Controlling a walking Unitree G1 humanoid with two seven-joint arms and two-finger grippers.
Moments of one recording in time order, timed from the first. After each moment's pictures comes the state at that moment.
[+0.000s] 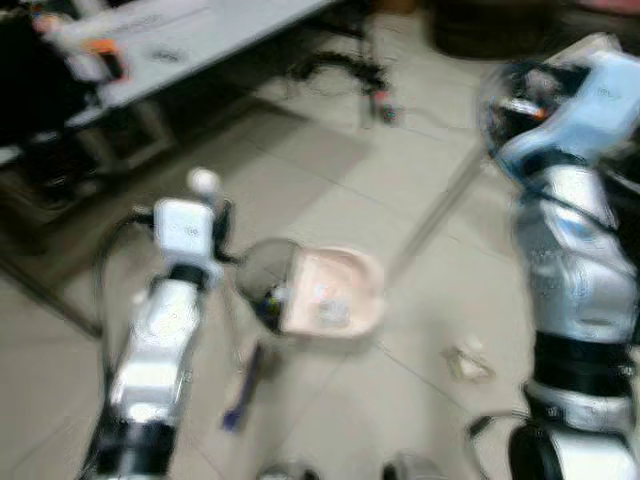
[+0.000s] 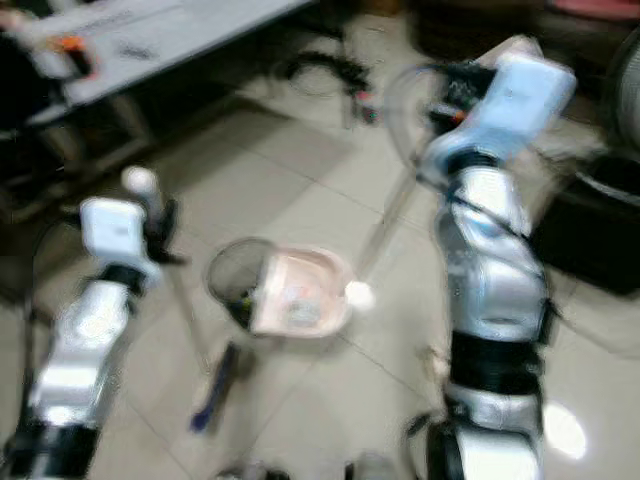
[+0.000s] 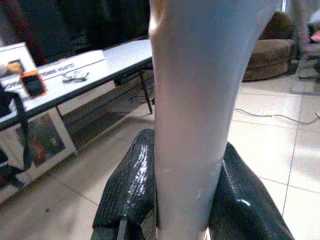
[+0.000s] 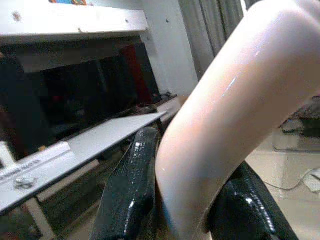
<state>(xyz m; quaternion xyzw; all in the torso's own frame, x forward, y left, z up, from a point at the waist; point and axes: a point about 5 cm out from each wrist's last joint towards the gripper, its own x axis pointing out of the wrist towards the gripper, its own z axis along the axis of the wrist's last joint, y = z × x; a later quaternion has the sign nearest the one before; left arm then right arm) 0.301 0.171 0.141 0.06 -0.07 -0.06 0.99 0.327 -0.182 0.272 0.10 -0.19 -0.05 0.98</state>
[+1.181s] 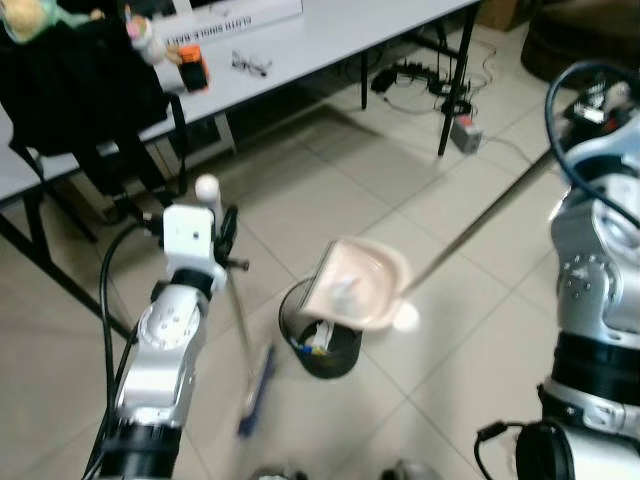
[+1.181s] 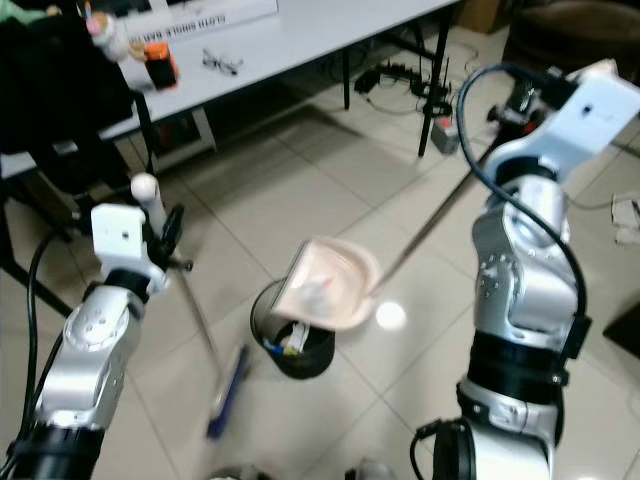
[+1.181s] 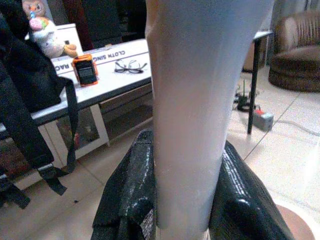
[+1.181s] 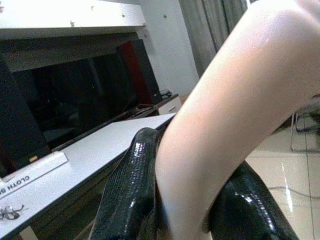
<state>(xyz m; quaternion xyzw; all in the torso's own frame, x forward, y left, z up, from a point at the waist) 0.302 0.172 0.141 0.05 -0.07 -0.05 1.00 0.319 -0.217 0.272 0.11 -0.21 -0.14 0.96</state>
